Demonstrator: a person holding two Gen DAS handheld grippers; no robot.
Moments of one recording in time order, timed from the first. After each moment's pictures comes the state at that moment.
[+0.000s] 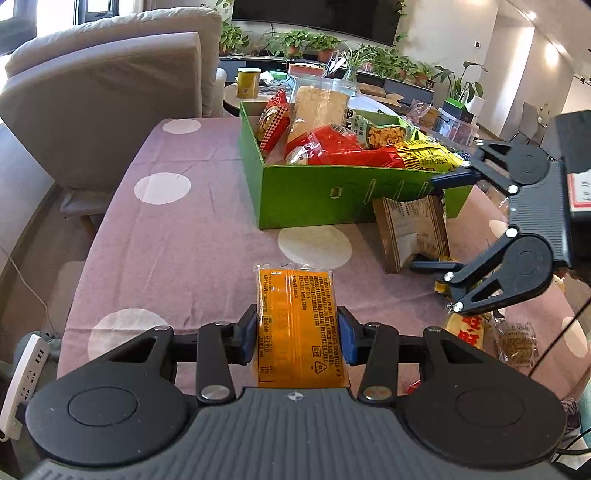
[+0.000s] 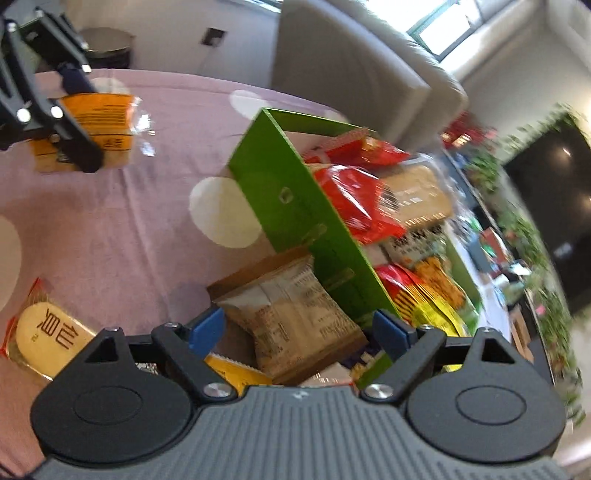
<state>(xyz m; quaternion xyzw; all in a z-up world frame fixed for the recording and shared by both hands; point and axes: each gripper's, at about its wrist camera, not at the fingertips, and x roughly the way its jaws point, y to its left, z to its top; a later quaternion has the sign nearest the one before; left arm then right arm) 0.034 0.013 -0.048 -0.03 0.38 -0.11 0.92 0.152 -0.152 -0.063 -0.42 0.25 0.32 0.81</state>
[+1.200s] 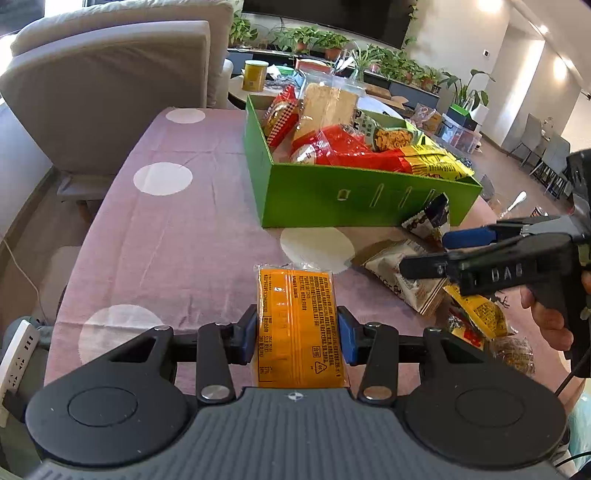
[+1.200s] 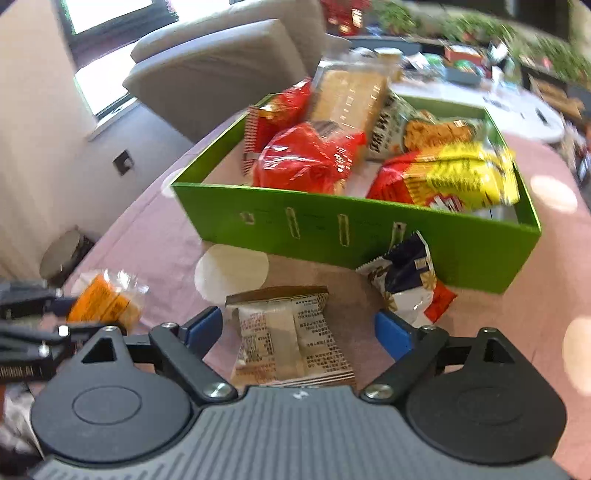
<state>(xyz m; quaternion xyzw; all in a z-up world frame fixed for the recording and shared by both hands) 0.045 0.017 -0.051 -0.06 0.39 -0.11 0.91 0.177 -0.183 -0.054 -0.01 0.41 0.26 0.87</state>
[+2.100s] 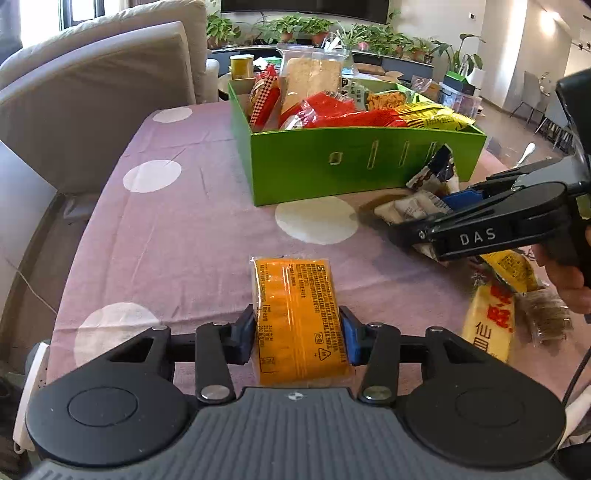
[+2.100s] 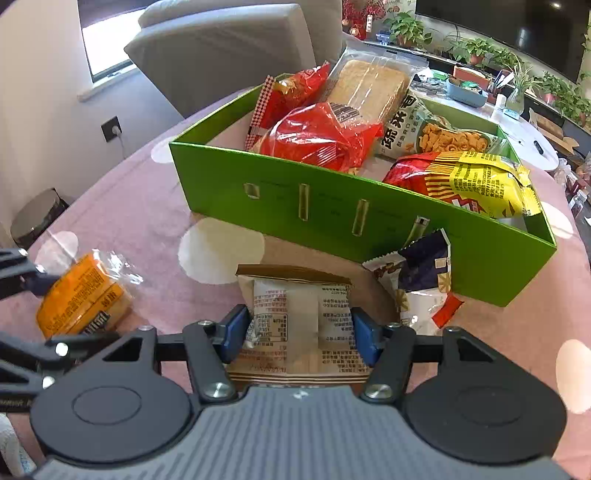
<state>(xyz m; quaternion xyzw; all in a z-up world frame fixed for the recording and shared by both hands) 0.042 -0.001 -0.071 0.02 0.40 -0.11 0.91 0.174 -0.160 -0.072 -0.07 0.40 0.23 0.88</state>
